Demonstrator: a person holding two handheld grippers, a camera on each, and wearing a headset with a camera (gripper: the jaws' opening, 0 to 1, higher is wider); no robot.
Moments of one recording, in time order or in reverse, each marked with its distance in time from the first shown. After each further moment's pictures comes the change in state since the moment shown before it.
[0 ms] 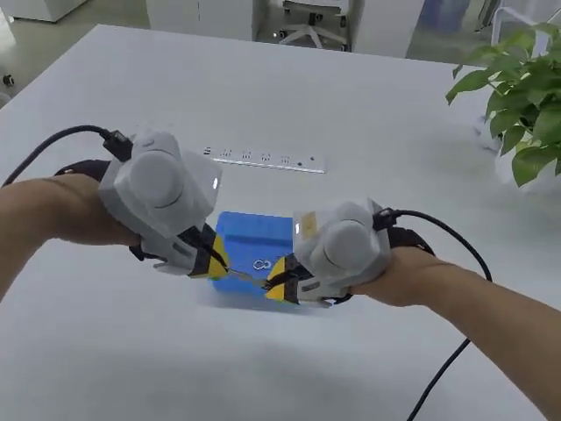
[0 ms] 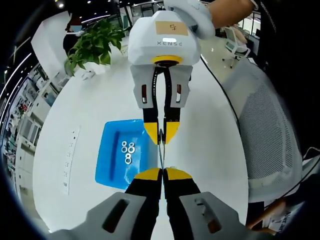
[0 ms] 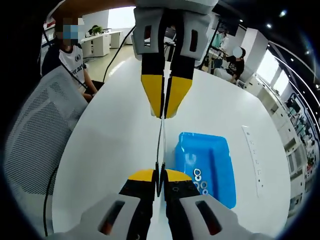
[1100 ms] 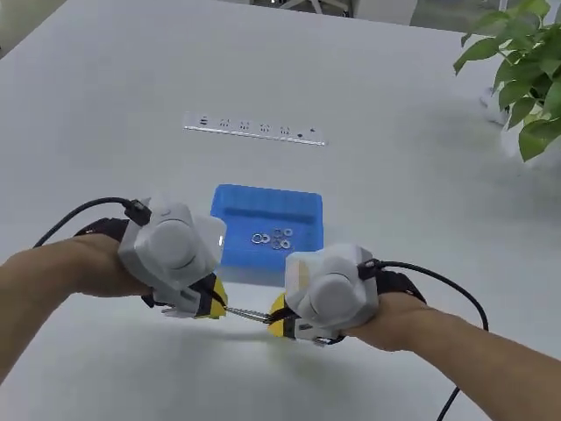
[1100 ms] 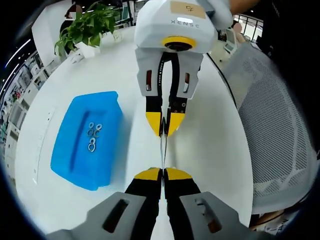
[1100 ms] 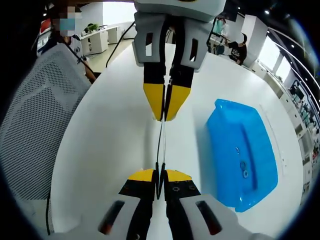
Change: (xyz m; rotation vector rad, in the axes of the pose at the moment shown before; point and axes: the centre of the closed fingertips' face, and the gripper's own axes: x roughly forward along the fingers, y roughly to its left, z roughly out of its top) left arm 0.076 -0.038 -0.047 -0.076 0.013 -0.079; right arm 0.049 0.051 -0.050 0.072 0.069 0.042
